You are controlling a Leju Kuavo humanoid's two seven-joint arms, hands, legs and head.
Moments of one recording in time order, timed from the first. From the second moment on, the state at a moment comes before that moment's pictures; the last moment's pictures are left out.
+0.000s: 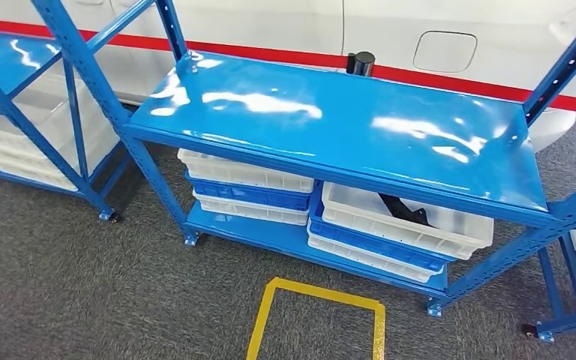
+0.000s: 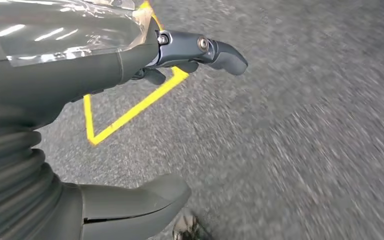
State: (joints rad) left arm -0.08 -0.17 1.28 -0.20 -0.80 0.39 -0.25; right arm -0.08 0.08 -1.24 -0.21 0.83 -0.42 -0.25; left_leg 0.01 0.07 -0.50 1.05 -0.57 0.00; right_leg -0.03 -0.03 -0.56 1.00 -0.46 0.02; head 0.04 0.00
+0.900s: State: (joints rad) left arm -0.08 -0.17 1.28 -0.20 -0.82 0.38 -0.25; right arm -0.07 0.08 -1.24 -0.21 0.82 -0.43 -0.25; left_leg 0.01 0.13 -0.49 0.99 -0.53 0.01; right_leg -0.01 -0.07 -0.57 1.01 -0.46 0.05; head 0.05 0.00
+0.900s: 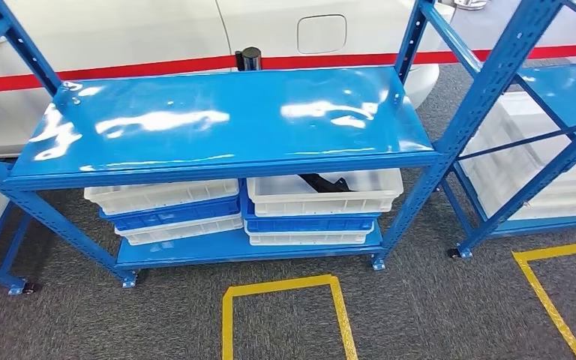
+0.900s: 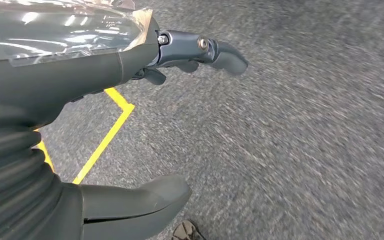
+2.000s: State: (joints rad) left arm -0.08 -0.16 1.28 -0.20 -0.83 0.40 -0.23; right arm -0.07 0.09 -1.24 -0.21 0.85 -0.47 -0.28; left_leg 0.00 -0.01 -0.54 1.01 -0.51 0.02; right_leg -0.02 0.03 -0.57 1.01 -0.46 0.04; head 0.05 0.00
